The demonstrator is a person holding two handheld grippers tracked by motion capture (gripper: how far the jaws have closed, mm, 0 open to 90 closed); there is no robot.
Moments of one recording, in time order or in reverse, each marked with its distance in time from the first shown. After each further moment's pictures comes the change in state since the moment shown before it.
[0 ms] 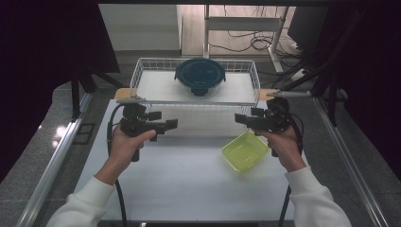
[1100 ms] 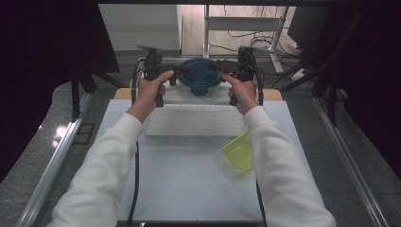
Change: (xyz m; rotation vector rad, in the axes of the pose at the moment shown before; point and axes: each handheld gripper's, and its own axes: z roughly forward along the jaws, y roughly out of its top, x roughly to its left) left arm 0.073 0.127 0.086 -0.007 -0.076 -0.294; right arm -0.013 0.116 0.115 -0.017 0.010 0.473
